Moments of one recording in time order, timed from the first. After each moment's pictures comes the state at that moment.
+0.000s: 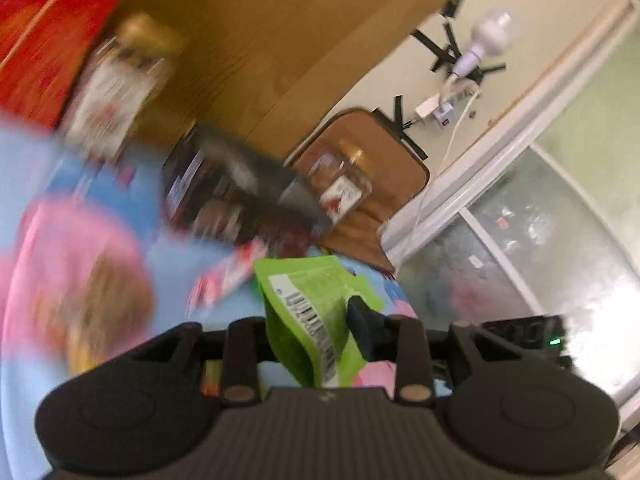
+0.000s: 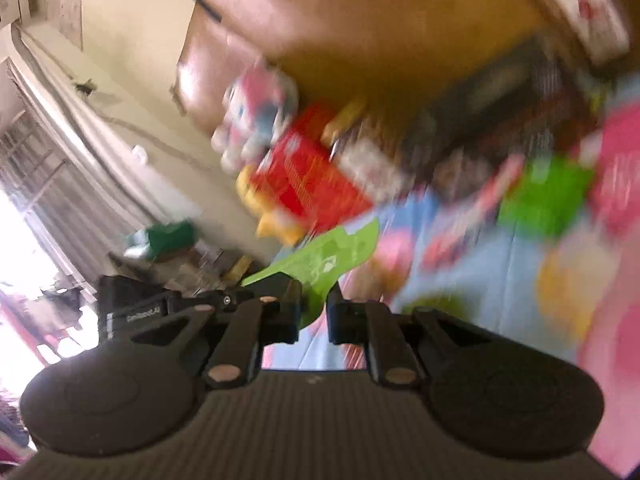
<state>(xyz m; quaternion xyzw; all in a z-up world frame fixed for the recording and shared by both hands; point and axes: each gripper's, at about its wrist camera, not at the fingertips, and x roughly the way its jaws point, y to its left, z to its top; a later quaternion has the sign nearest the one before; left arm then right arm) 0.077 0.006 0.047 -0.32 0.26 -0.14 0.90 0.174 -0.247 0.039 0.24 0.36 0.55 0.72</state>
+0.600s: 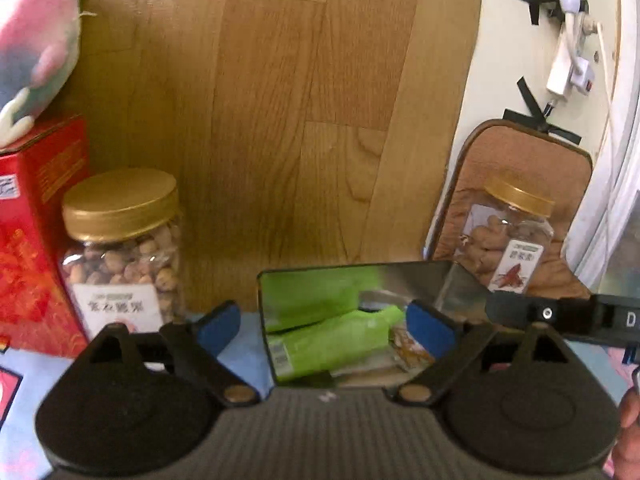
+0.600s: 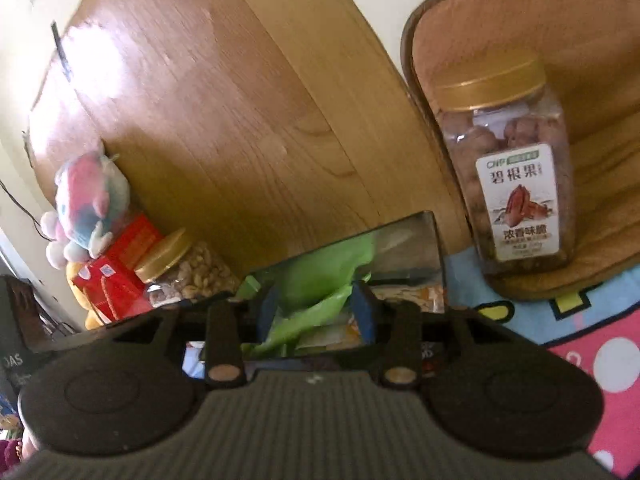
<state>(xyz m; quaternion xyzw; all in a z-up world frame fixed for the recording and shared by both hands) 0.230 -0.006 0.058 -0.10 0.27 0.08 0.95 0.311 -0.210 0.042 0.16 0.32 0.39 0.85</state>
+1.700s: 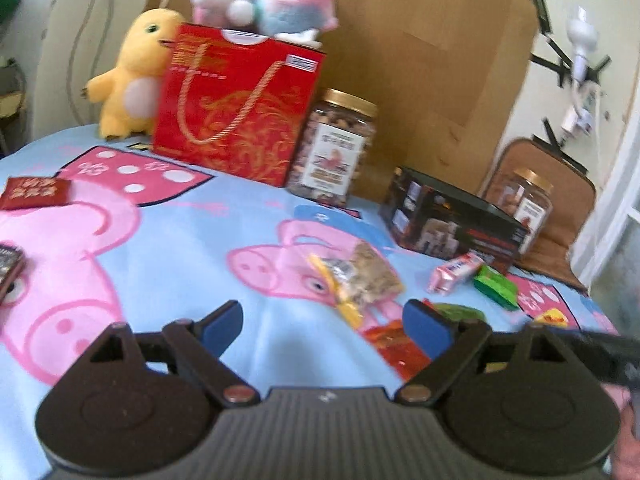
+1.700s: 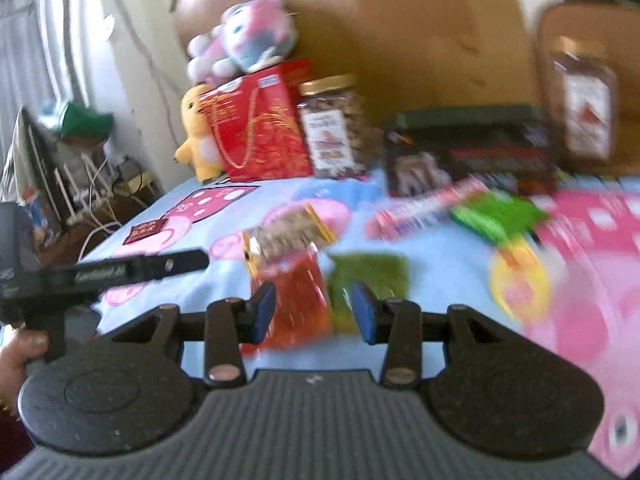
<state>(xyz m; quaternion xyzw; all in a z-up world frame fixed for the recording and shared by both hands) -0.049 0.016 -0.009 -0.20 0.22 0.18 0.94 0.092 -0.207 0.006 -0.01 0.28 0.49 0.82</state>
